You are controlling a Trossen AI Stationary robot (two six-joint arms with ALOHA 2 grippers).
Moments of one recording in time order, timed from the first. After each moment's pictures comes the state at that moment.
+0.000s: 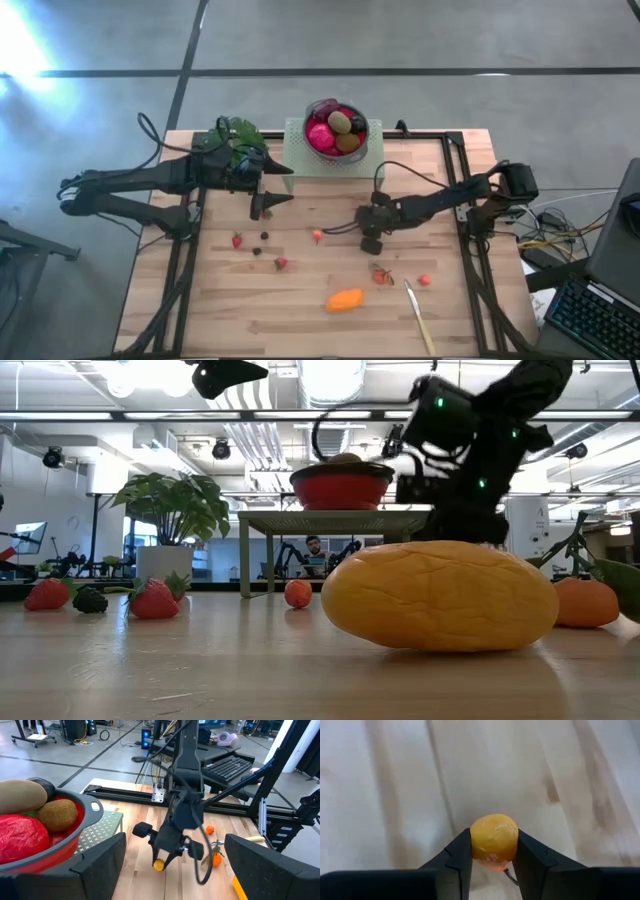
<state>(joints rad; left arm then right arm) 0.13 0.97 0.94 -0.17 0.10 -0.09 0.05 1.64 0.78 -0.23 0.20 0.26</state>
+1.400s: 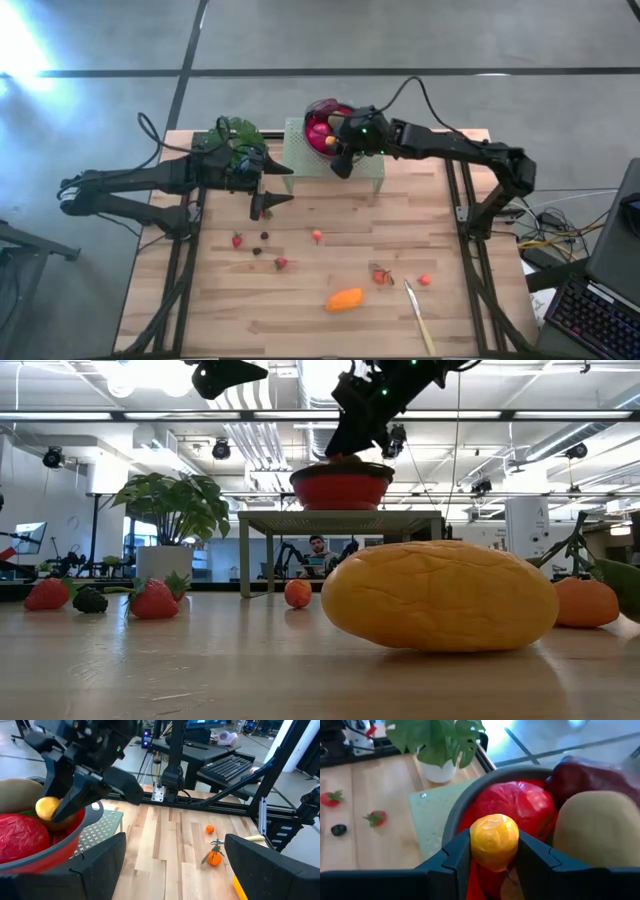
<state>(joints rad) 0.13 0.97 0.94 -0.17 0.10 -0.09 -0.34 1.64 1.44 -0.39 0.10 -0.01</state>
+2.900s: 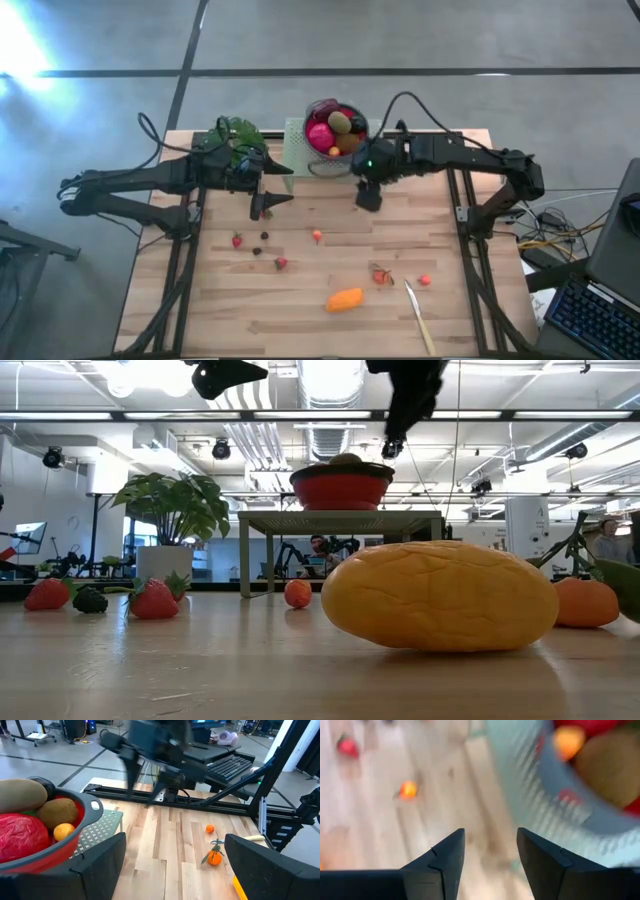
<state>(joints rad) 0.13 0.97 0.94 -0.17 0.10 -0.09 -0.12 1.58 1.60 -1.08 0.16 0.13</state>
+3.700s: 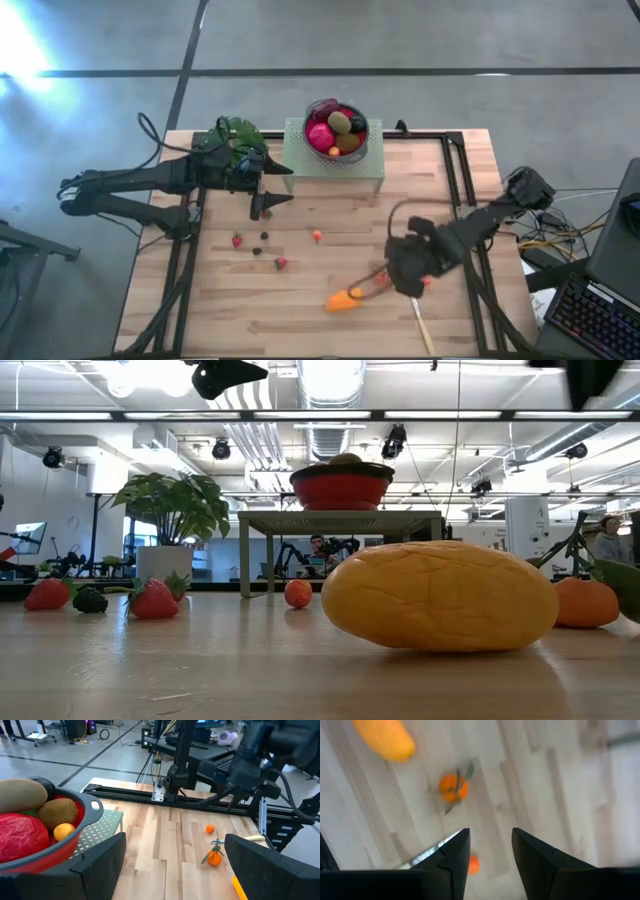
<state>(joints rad) 0.13 0.97 0.94 -0.17 0.10 -0.09 0.56 1.58 1.47 -1.38 0.19 0.86</state>
